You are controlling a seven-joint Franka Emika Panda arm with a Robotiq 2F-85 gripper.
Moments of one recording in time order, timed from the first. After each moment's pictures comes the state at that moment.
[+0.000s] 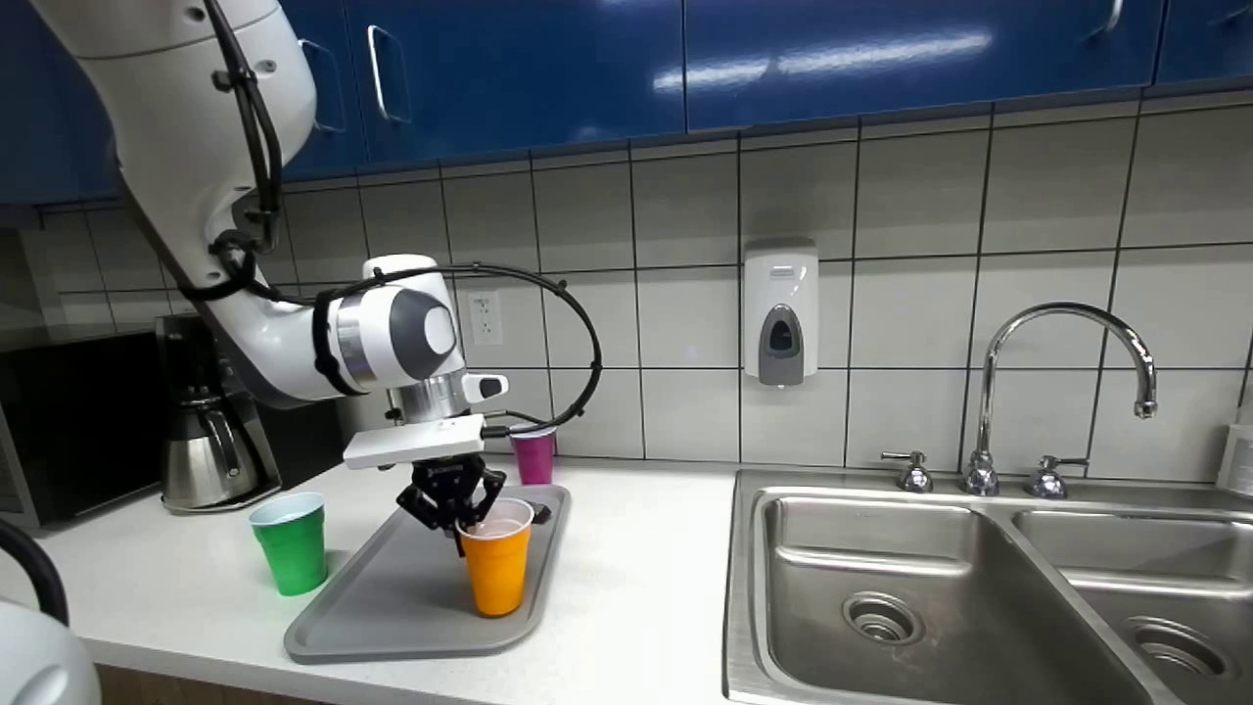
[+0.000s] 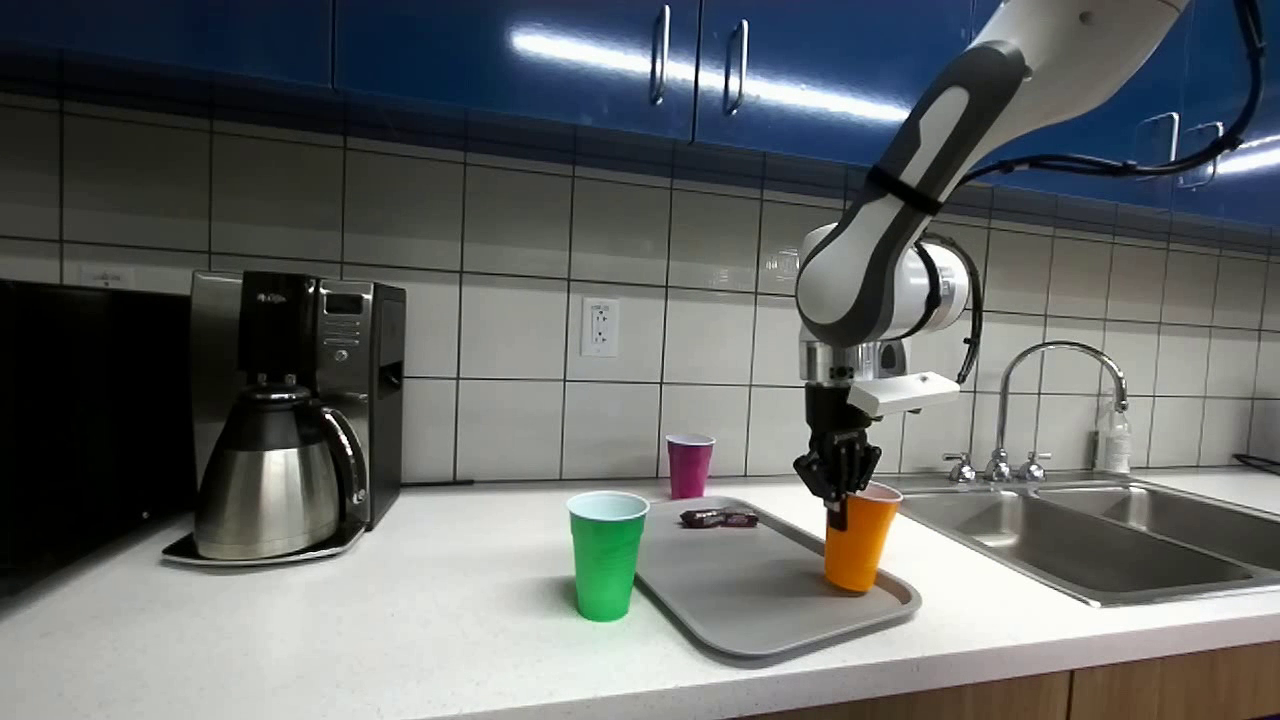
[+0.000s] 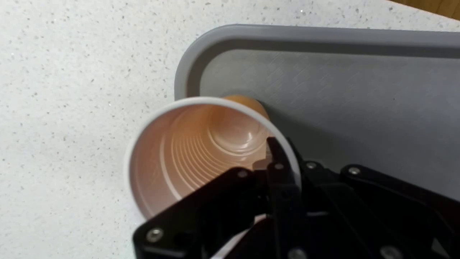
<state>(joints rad) 0.07 0.05 0.04 -2.47 -0.18 2.52 -0.06</state>
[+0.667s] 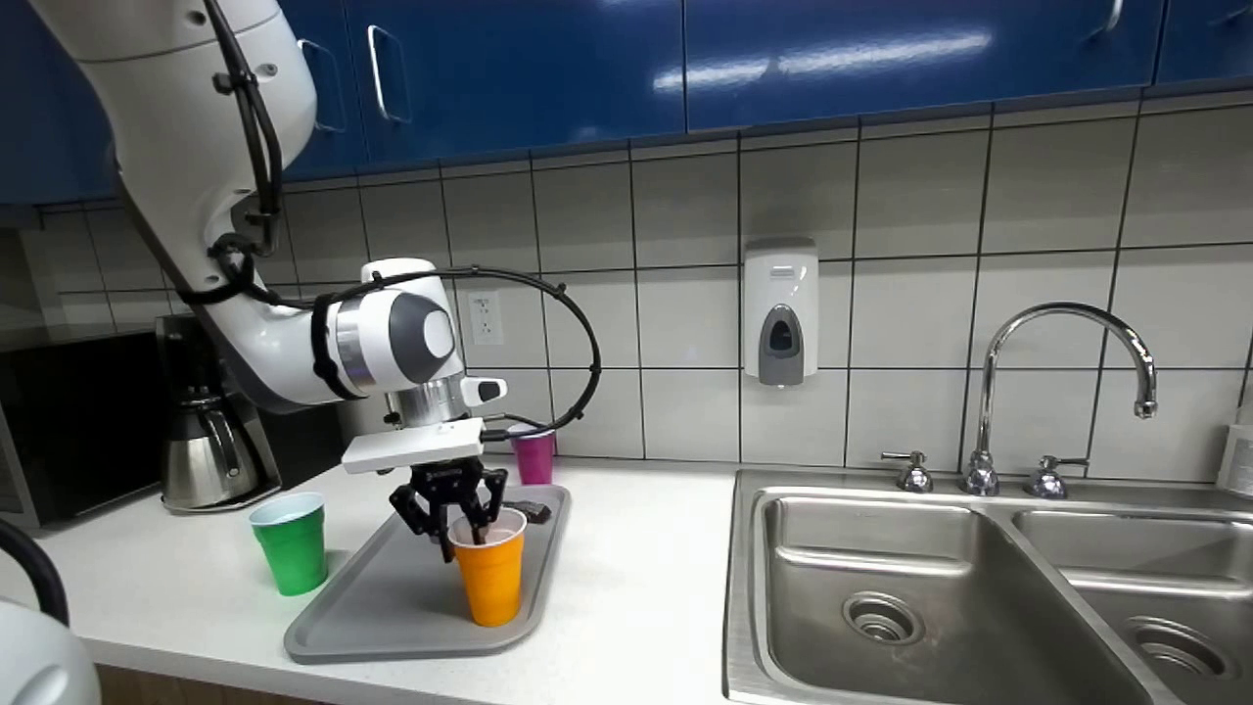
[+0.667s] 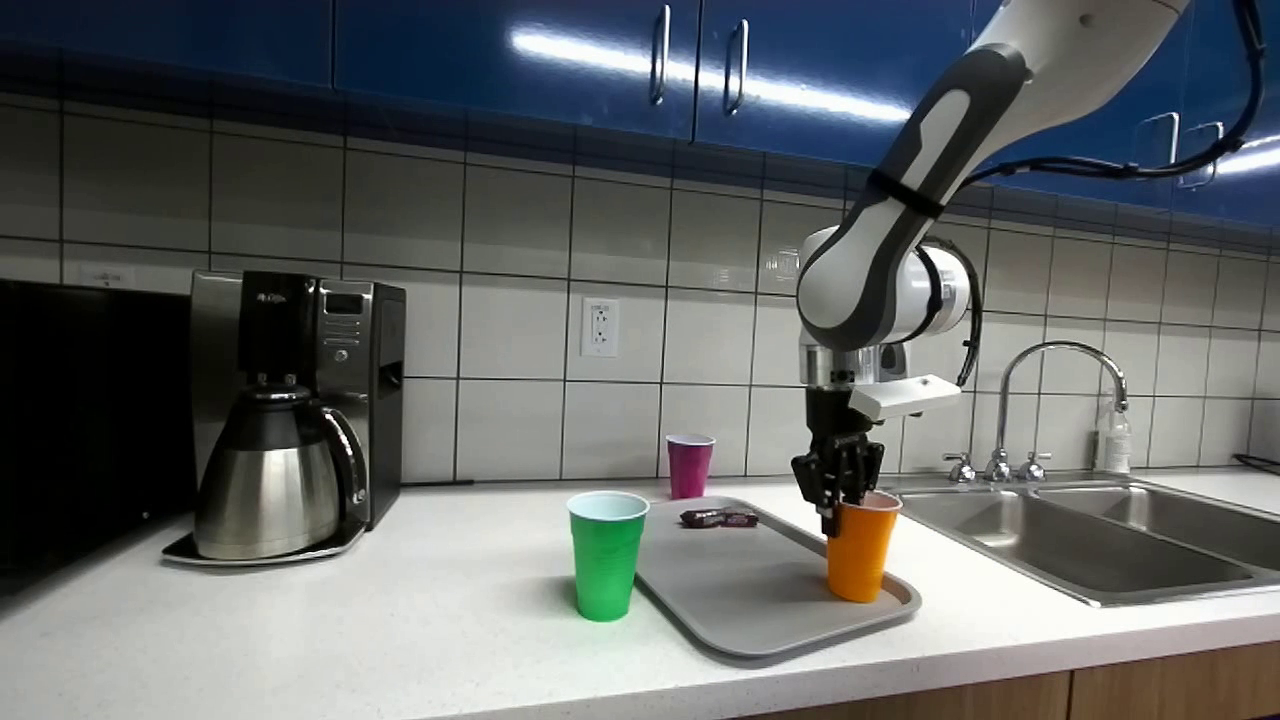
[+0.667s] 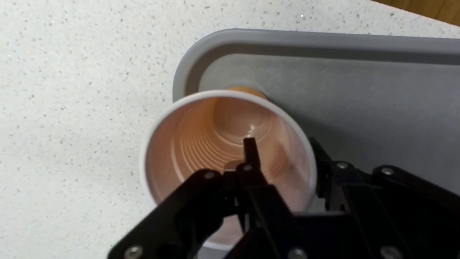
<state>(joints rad) 0.07 0.06 0.04 -2.48 -0.19 2.53 -0.06</state>
